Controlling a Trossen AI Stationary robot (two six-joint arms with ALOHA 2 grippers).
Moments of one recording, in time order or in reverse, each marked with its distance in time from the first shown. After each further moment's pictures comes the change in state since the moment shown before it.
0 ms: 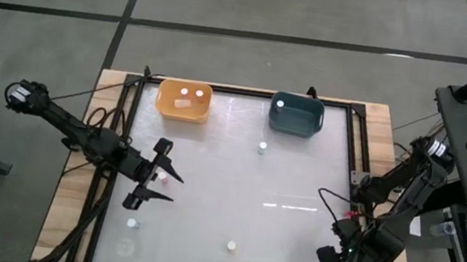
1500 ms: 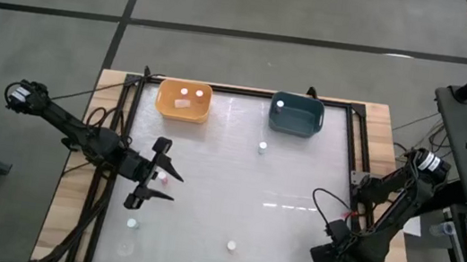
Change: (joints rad) left arm 0.002 -0.002 0.000 0.001 -0.006 0.072; right arm -0.001 0.164 -0.076 0.020 0.023 -0.034
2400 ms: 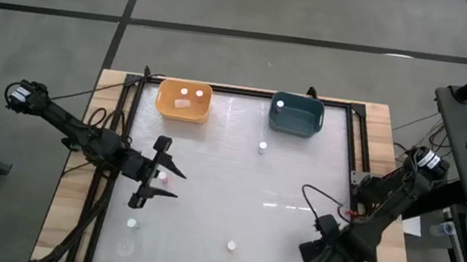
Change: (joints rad) left arm 0.000 0.000 0.000 -0.040 -0.068 0.022; right arm -0.149 -0.013 0.088 -0.008 0.027 -0.158
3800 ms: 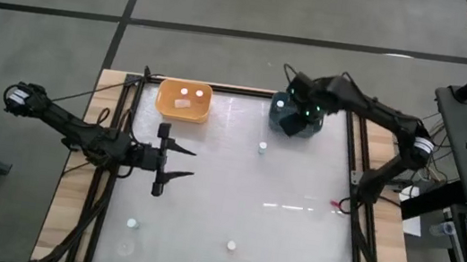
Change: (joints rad) left arm 0.068 0.015 -0.002 -0.103 -0.277 0.073; right arm -1.401 0.065 0.414 -0.210 0.091 -1.693
